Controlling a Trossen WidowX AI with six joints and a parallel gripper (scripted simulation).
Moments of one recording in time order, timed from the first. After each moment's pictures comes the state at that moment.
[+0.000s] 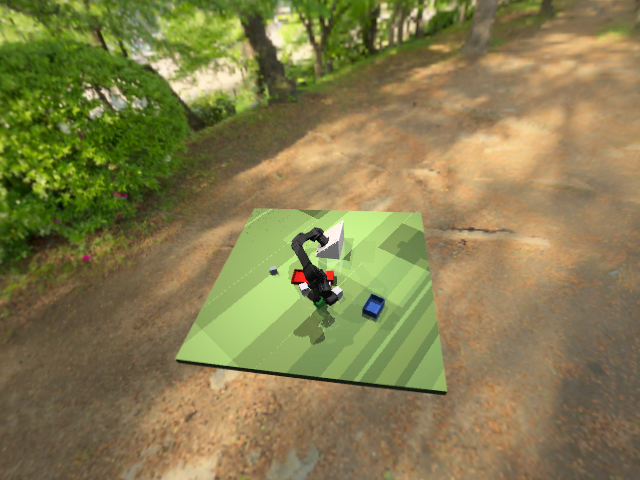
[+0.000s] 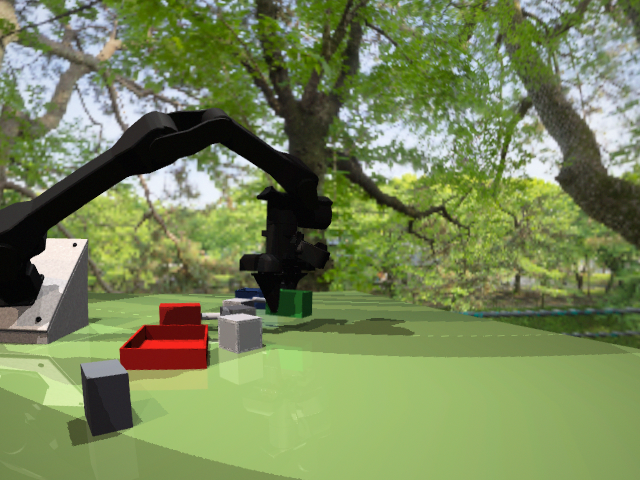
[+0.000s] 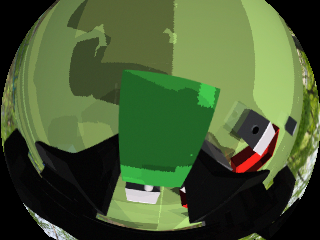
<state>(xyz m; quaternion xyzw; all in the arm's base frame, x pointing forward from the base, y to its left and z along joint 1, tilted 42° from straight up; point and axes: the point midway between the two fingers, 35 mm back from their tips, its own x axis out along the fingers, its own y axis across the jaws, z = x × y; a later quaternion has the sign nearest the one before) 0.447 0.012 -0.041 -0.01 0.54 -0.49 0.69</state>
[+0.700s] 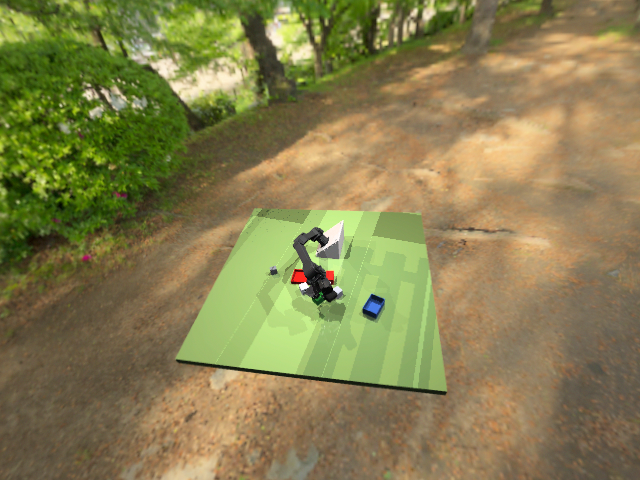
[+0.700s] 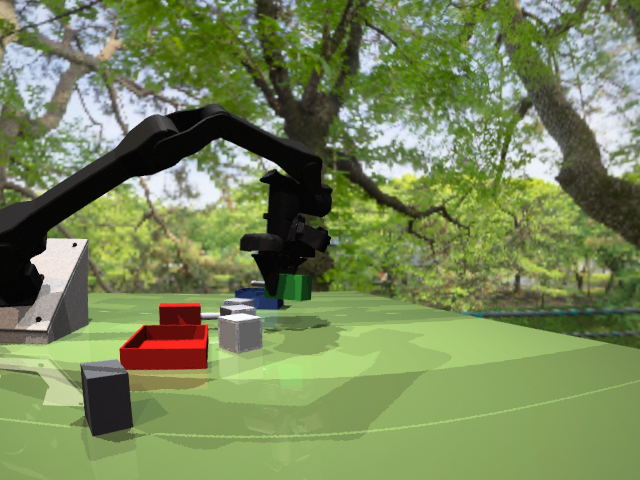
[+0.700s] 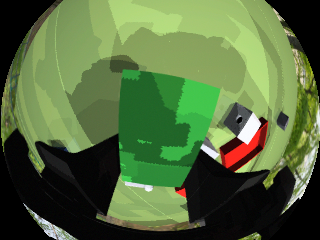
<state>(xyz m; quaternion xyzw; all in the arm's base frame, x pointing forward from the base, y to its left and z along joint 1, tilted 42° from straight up) 0.446 0.029 -0.014 -0.01 0.54 -0.50 0.68</state>
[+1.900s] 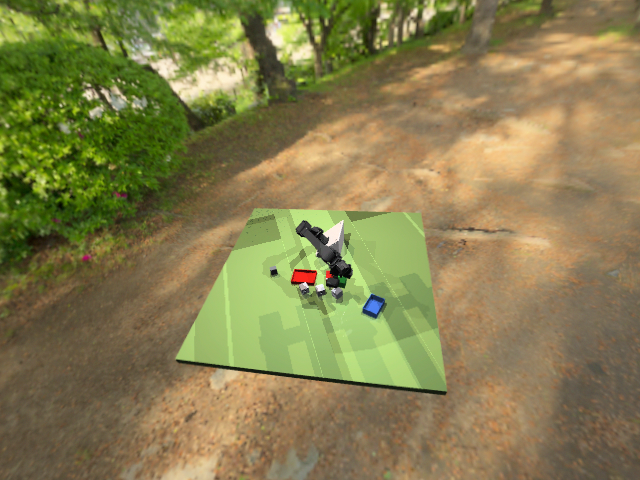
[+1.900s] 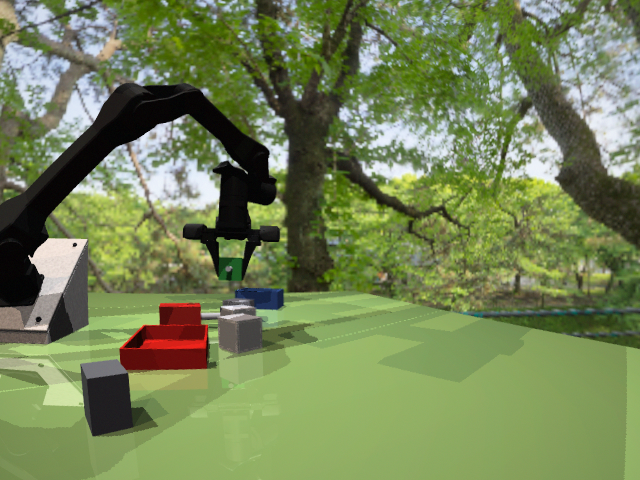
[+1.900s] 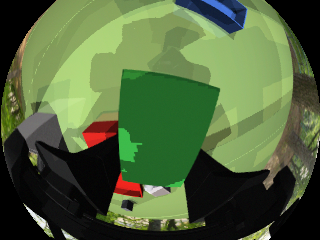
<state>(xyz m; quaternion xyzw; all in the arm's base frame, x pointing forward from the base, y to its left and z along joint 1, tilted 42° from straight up) 0.365 0.105 -0.041 -0.60 0.69 0.24 0.33</state>
